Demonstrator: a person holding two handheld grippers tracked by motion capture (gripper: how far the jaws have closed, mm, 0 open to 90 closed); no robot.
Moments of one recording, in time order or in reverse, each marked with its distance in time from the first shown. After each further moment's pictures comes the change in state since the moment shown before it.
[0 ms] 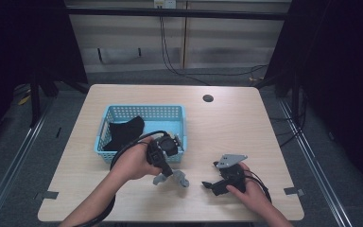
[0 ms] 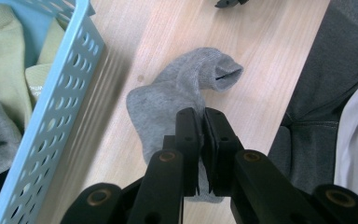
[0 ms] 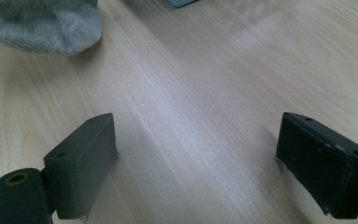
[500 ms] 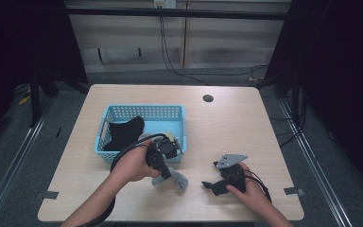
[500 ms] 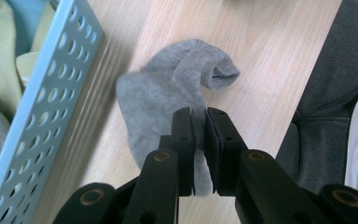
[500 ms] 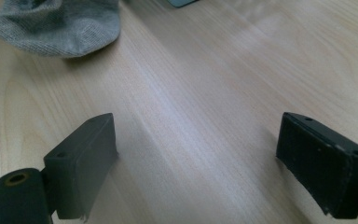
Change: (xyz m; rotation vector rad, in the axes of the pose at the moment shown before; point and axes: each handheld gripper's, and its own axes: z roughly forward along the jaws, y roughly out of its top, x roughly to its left) left arm 0.003 -0.005 0.012 0.015 0.002 -0.005; right arm 0.000 0.000 0.000 0.003 0.000 0.003
